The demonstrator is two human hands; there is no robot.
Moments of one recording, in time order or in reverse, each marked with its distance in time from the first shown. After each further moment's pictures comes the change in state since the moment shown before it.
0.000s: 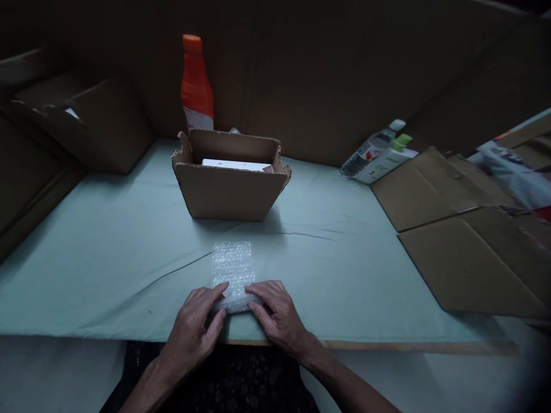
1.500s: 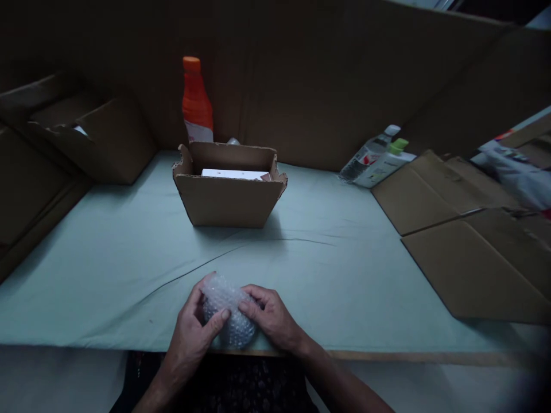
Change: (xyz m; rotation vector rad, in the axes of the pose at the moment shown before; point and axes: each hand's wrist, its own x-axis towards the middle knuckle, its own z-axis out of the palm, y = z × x) left_hand 0.010 0.014 0.001 -0.716 0.076 -0.748; right_hand 0.030 -0.014 0.003 0.823 -0.209 0.532
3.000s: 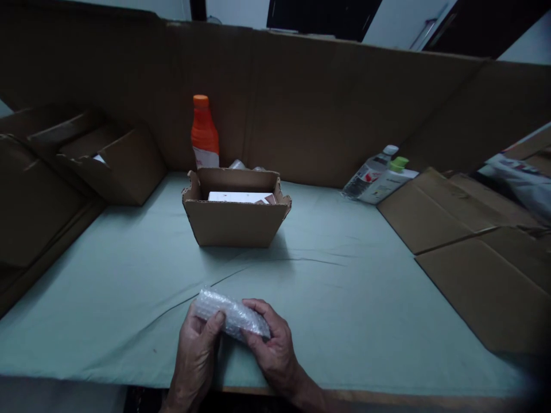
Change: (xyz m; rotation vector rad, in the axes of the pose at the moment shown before) left_hand 0.019 0.007 0.021 -0.467 0.256 -0.079; right_hand 0.008 0.016 0.019 -0.303 0.349 -0.456
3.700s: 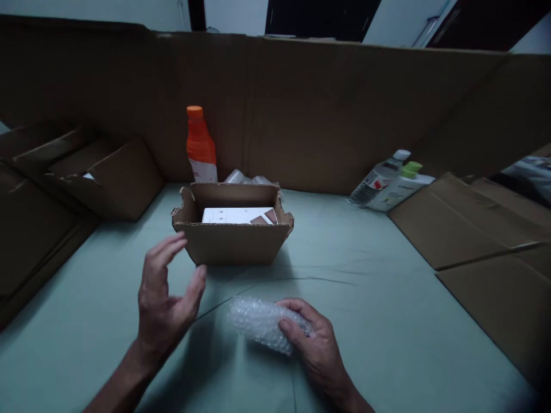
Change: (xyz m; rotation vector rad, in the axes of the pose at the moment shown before) left_hand 0.078 0.109 0.035 0.872 0.038 1.283; right_hand 0.046 -0.008 -0.067 0.044 0.094 0.332
